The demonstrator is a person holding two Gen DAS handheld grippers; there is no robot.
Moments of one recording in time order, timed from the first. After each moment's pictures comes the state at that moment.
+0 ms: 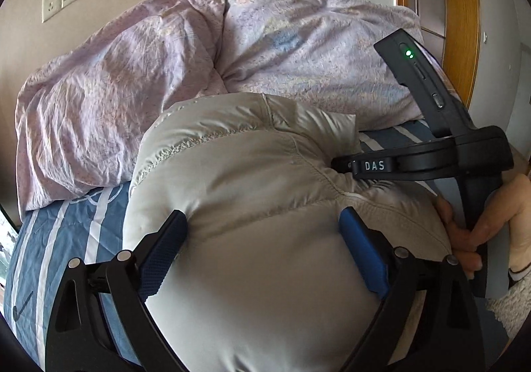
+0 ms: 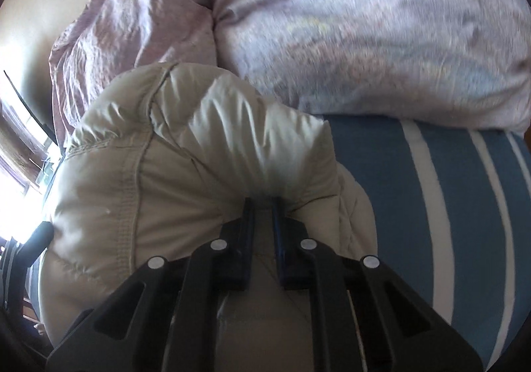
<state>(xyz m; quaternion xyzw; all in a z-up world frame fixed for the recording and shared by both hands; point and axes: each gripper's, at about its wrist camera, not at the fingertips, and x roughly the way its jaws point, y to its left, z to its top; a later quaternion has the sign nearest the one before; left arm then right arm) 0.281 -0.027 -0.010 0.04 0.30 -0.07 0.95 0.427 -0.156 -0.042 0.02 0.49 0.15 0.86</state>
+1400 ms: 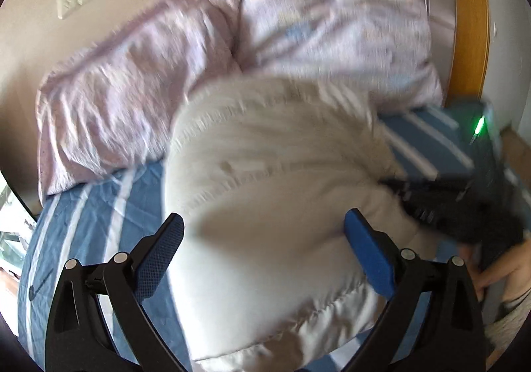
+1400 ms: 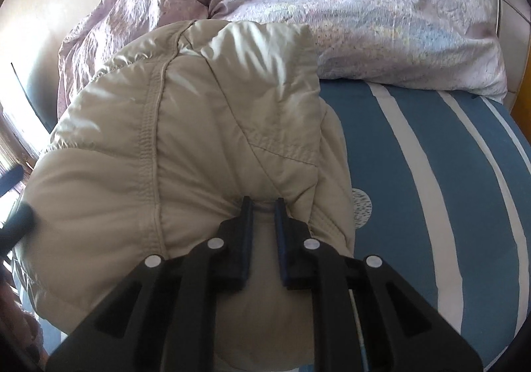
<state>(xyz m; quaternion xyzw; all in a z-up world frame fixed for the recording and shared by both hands) 0.250 -0.020 -0.013 0.05 0.34 -0.04 0.94 0.345 -0.187 -0.060 0.01 0.44 0.14 0.88</state>
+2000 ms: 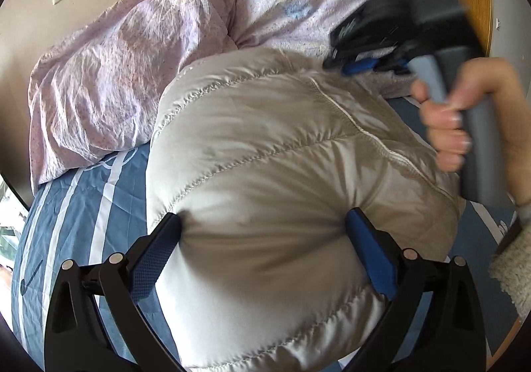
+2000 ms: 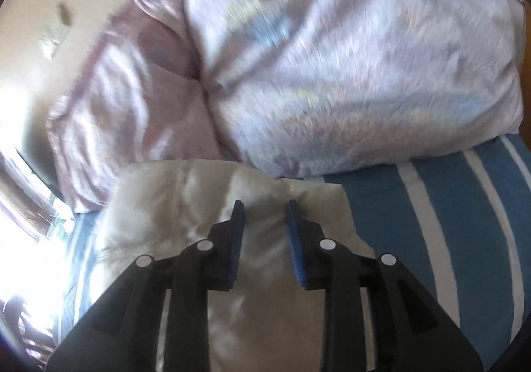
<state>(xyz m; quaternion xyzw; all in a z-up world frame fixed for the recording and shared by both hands) 0.254 -0.017 -0.026 0.05 0.35 -0.04 0.93 0.475 -0.157 -0.013 0.09 0.47 0.11 0.87</state>
